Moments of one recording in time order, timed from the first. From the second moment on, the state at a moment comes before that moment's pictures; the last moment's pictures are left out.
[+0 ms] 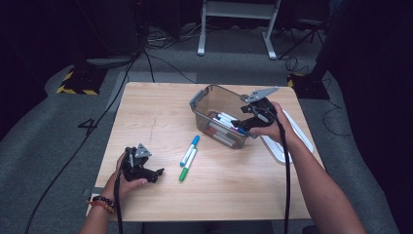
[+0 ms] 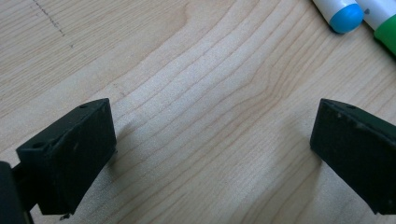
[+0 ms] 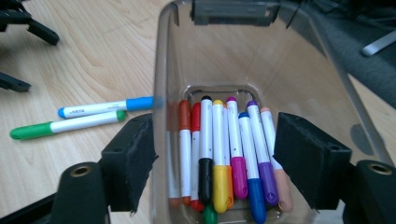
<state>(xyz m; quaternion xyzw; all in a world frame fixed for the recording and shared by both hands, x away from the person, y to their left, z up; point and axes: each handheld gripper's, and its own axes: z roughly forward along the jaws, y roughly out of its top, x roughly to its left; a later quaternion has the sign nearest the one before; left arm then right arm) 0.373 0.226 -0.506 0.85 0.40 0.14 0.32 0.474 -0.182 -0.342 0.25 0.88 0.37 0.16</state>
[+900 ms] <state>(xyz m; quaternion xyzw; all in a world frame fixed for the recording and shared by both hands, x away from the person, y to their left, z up) 0.373 0.225 -0.506 0.85 0.40 0.14 0.32 0.364 -0.149 -0.444 0.19 0.88 0.42 0.14</state>
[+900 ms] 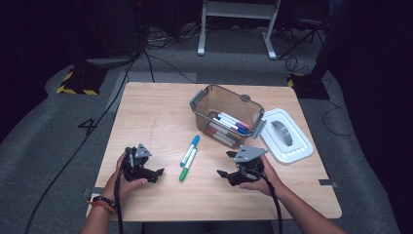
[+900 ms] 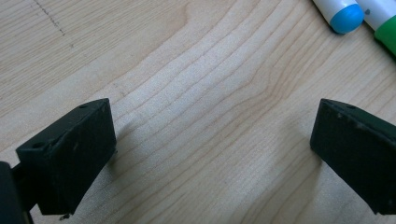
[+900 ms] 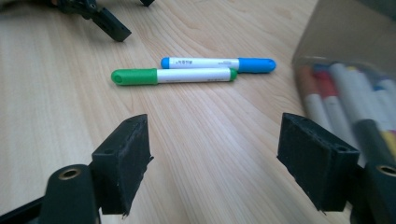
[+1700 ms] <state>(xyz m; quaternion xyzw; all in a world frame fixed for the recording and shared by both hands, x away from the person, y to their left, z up) 0.373 0.226 -0.506 0.85 0.40 0.14 0.32 0.383 -0.036 -0.491 0.21 0.88 0.41 0.13</state>
